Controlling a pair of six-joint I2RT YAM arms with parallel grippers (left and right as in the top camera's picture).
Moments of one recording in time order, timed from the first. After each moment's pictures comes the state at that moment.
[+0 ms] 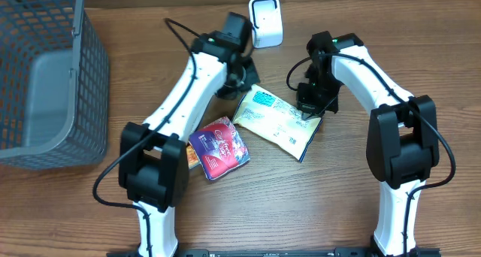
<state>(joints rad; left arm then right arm) -0.40 2.07 1.80 -1.02 0.11 -0.69 0.28 2.20 1.75 -1.26 -0.32 0.36</state>
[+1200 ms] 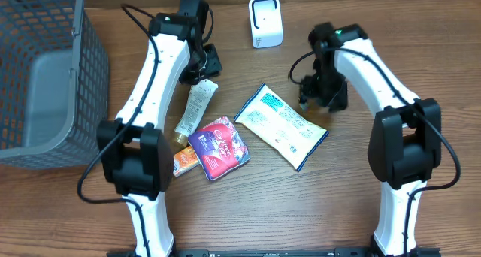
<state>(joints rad) -0.20 2.11 1.97 -1.22 0.05 -0.52 0.25 2.19 1.84 -1.32 -0.12 0.35</state>
